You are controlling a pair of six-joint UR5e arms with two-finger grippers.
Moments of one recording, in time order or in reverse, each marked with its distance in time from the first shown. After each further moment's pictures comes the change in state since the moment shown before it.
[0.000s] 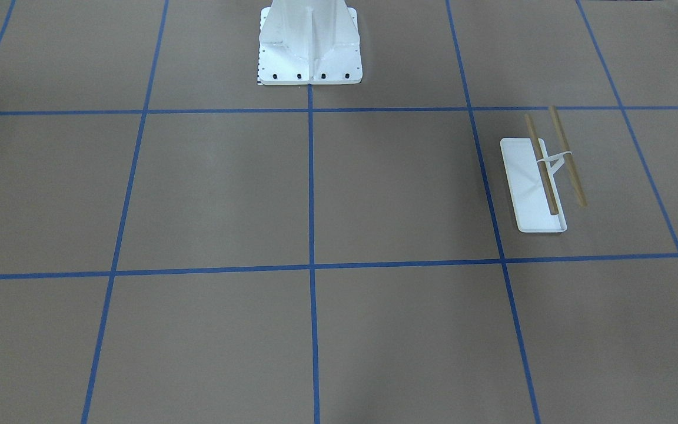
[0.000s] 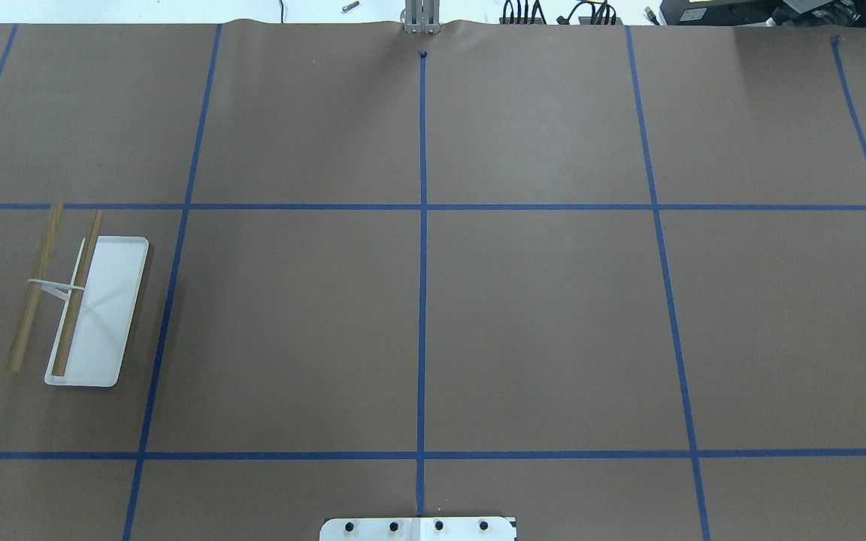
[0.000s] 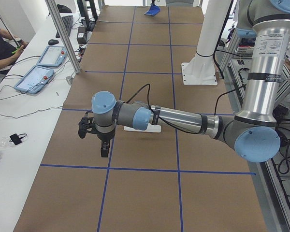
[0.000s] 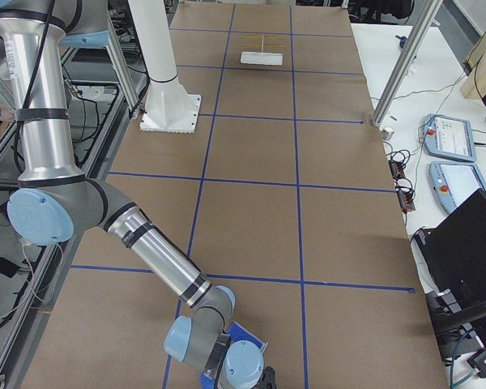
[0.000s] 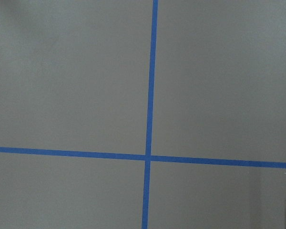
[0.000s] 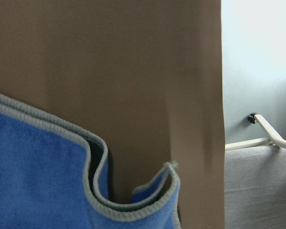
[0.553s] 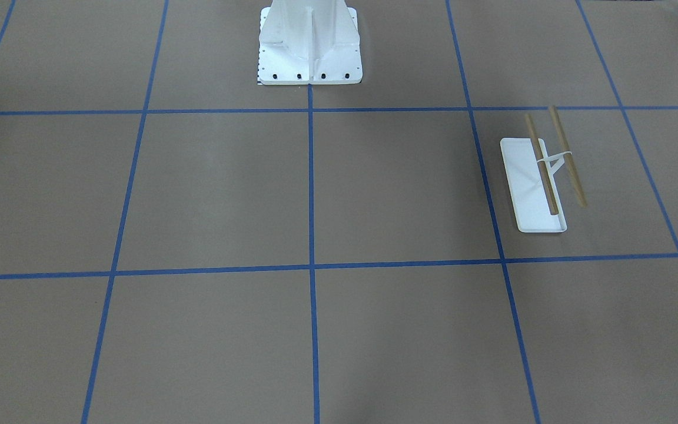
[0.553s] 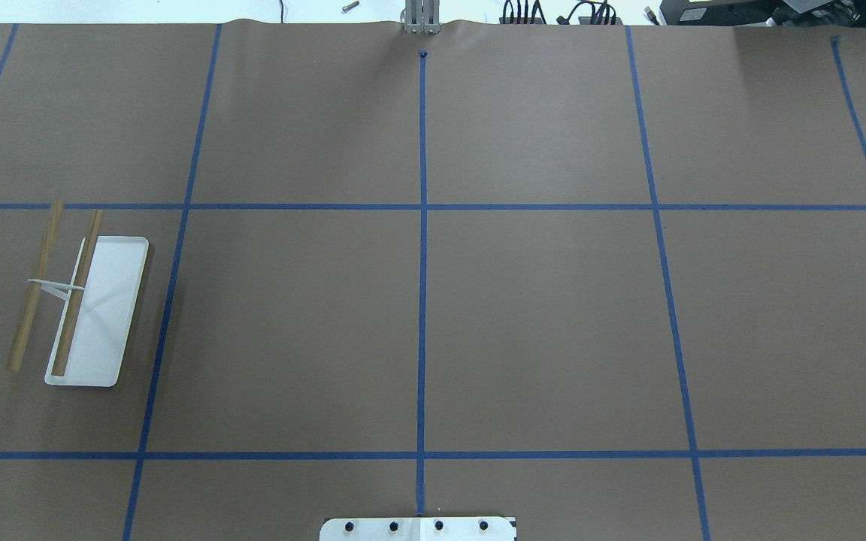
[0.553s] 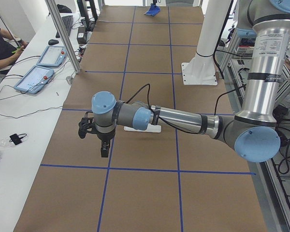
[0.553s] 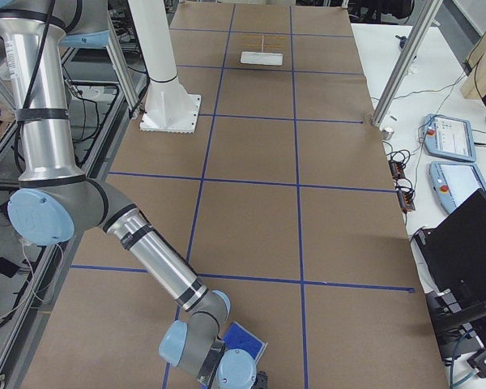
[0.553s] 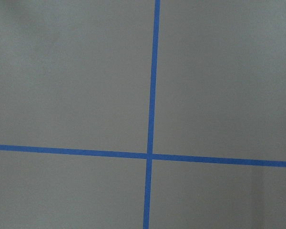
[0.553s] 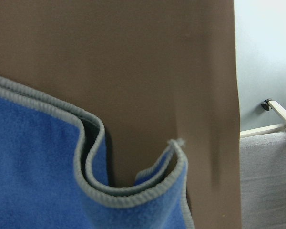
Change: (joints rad) left arm 0.000 0.000 -0.001 0.000 0.000 0.000; right arm -0.003 0.001 -0.048 0.003 0.034 0.004
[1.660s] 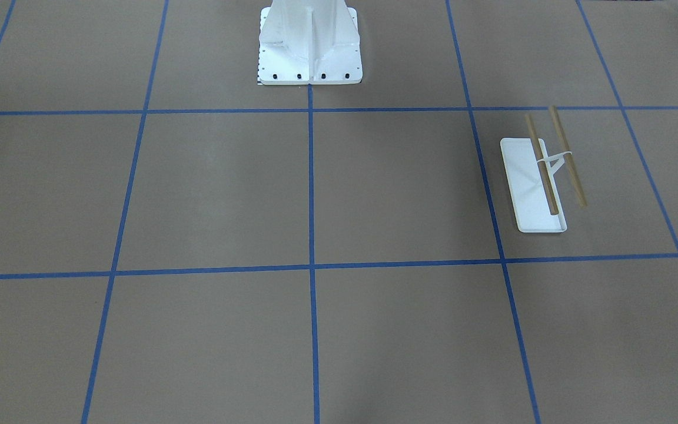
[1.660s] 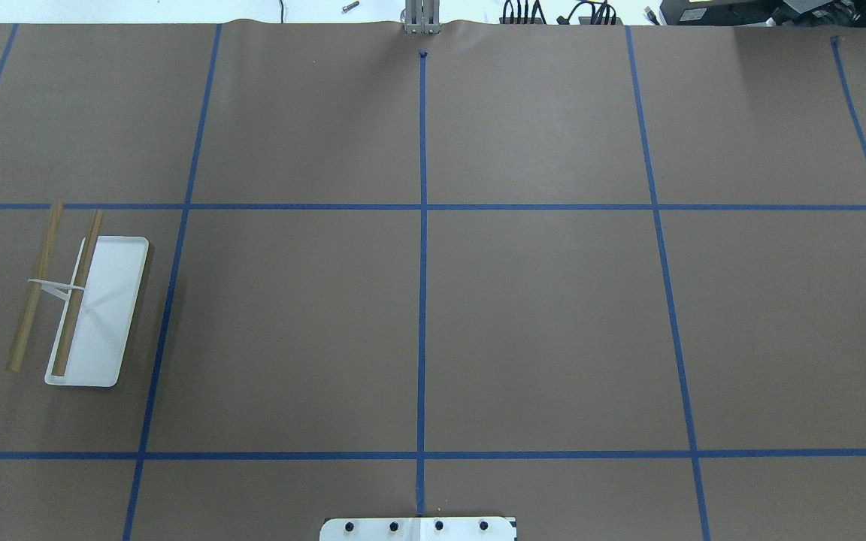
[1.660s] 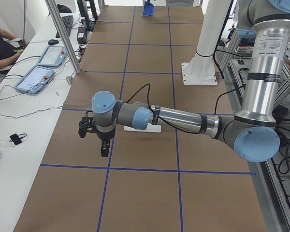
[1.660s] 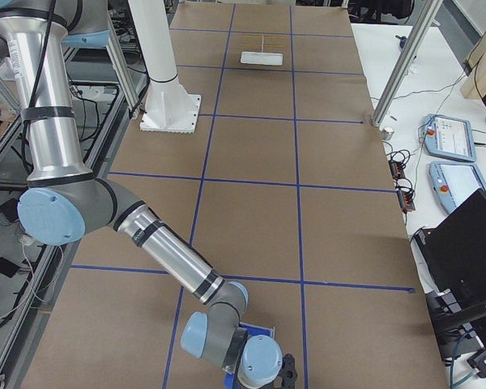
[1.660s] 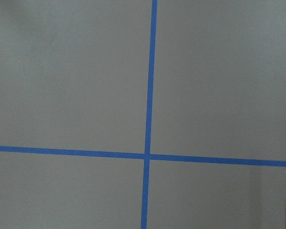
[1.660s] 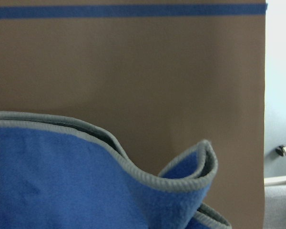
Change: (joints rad) left arm 0.006 -0.001 -0.001 0.000 0.000 -0.003; right arm -0.007 0.076 0.066 0.004 0.079 -0.017
